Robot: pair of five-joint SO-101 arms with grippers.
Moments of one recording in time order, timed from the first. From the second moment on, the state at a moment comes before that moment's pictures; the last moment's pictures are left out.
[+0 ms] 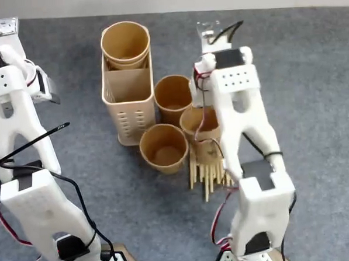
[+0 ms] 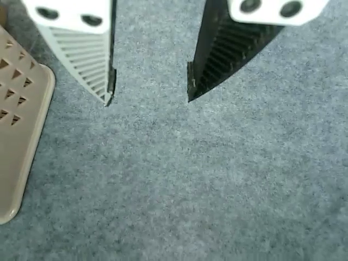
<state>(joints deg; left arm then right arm) -26.1 24.4 -41.5 100.1 -0.6 -14.8 22.6 -25.4 89.1 -1.5</state>
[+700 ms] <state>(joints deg) -26.1 24.4 -41.5 98.8 -0.6 -14.6 7.9 -25.2 100.0 0.7</state>
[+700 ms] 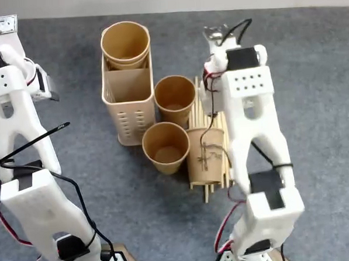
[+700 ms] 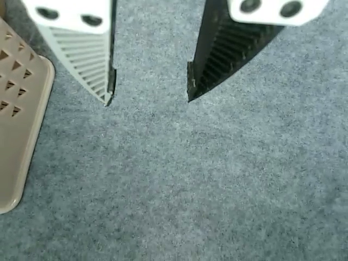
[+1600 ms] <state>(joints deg) -29.1 24.4 -41.5 95.1 -2.0 -32.4 8.9 -21.2 97.9 -5.2</state>
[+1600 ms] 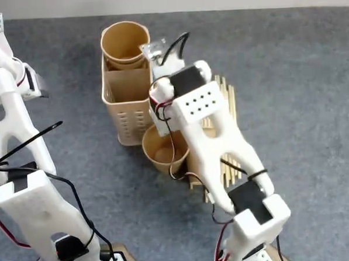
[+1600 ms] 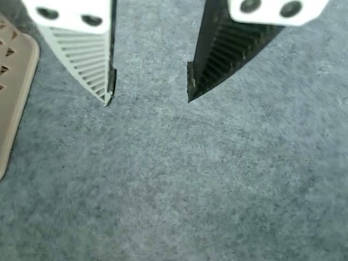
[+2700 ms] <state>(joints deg) -31.3 24.4 -41.5 95.1 -4.0 -24.2 -4.0 -24.0 100.4 -1.9</state>
